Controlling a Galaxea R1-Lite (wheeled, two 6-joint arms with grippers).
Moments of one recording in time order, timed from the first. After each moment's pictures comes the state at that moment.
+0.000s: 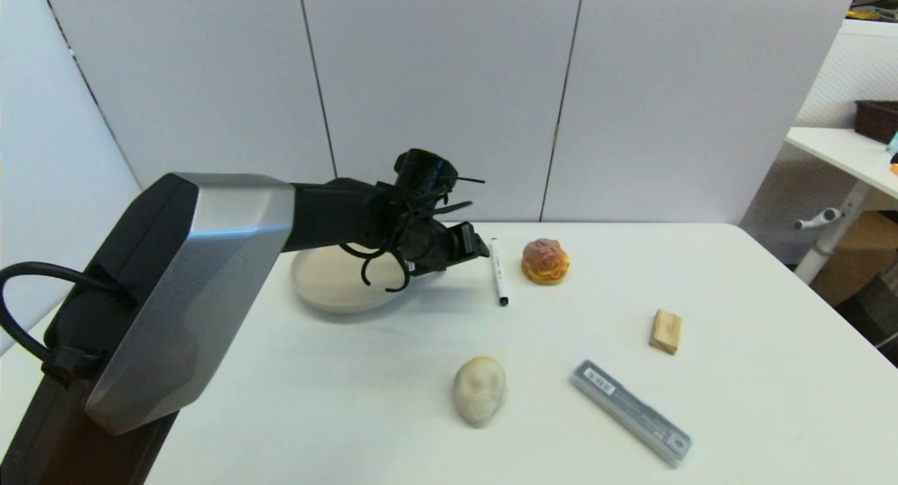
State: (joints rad) left arm -0.59 2.37 -1.98 0.32 -0.13 -0.57; right arm 0.00 0.00 0.00 0.01 0.05 -0.10
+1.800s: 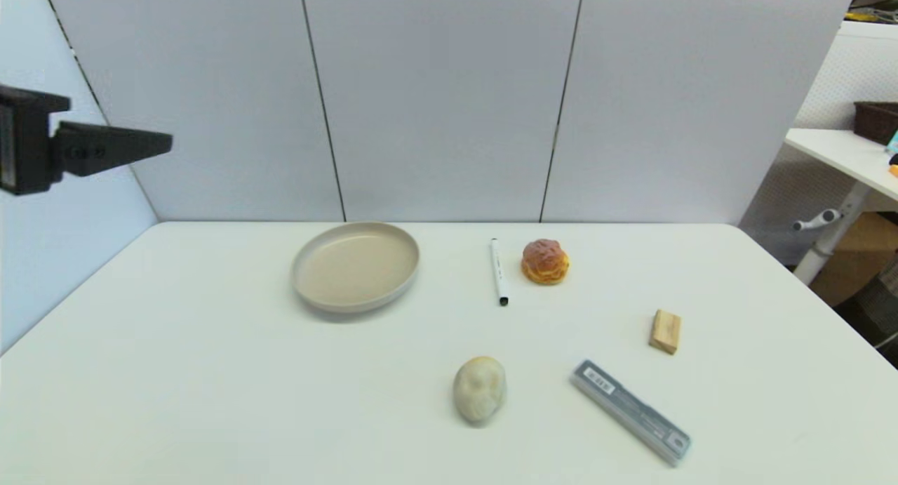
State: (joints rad) left arm -0.24 1.20 -1.34 0.40 0.05 0.27; right arm 0.00 0.00 0.00 0.01 0.05 -0.10
